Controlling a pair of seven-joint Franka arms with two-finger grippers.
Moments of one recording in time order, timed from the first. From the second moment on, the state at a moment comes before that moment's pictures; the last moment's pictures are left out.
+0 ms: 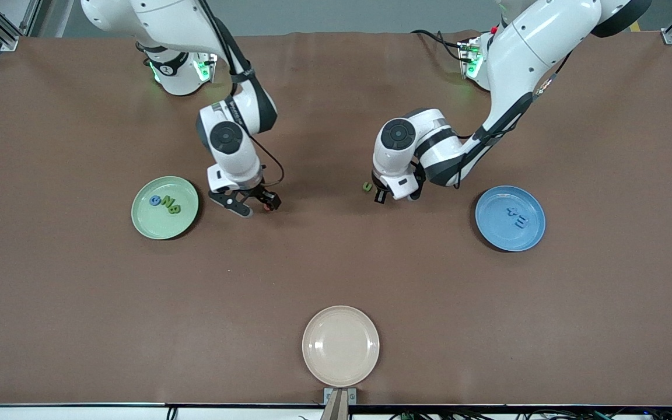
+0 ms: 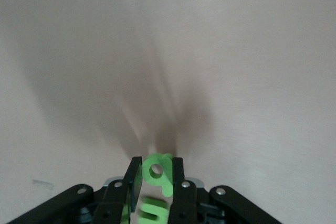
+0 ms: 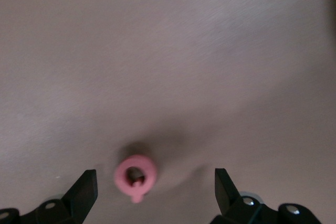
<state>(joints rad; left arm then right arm) -0.04 0.65 -0.72 -2.00 0.57 2.40 -2.33 0.92 0.45 -0.31 -2.18 0.20 2.62 0.98</state>
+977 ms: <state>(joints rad) 0.67 0.52 -1.04 -2.01 0.54 2.14 -1.05 0.94 0.51 -0.32 -2.14 0.20 2.65 1.01</state>
